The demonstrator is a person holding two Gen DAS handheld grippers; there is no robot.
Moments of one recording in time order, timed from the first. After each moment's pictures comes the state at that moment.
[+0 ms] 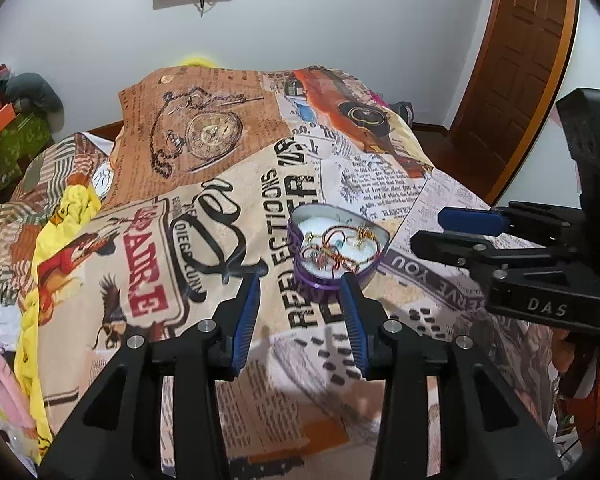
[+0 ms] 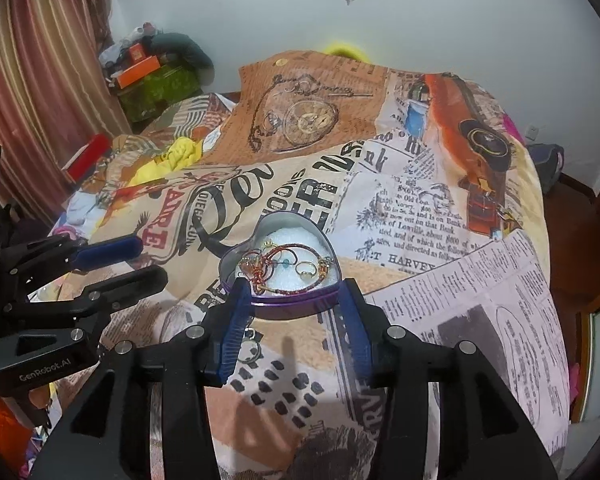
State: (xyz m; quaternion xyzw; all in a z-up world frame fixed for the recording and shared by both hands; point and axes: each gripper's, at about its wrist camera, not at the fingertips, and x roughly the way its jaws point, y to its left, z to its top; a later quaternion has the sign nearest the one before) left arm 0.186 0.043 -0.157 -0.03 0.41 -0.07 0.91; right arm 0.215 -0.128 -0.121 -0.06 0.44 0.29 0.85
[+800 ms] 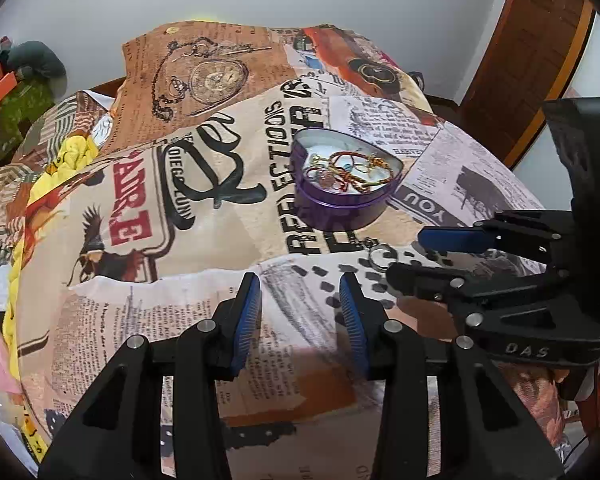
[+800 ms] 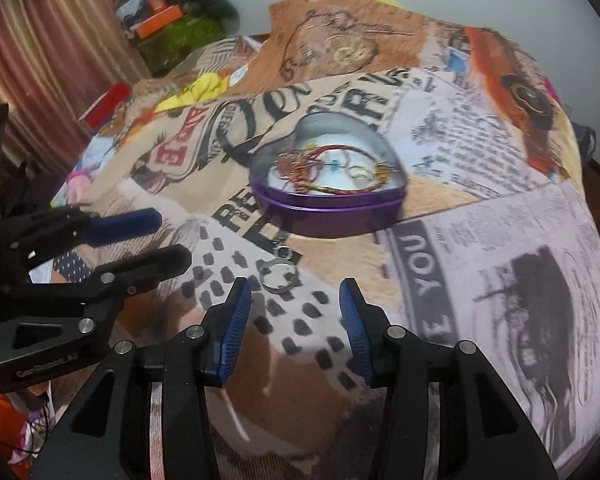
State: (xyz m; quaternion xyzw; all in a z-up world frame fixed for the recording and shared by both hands) left arm 0.172 0.038 -0.202 -0.04 0.47 -0.05 0.88; right arm 0.199 -0.104 -0.177 -0.10 0.50 0.34 0.79
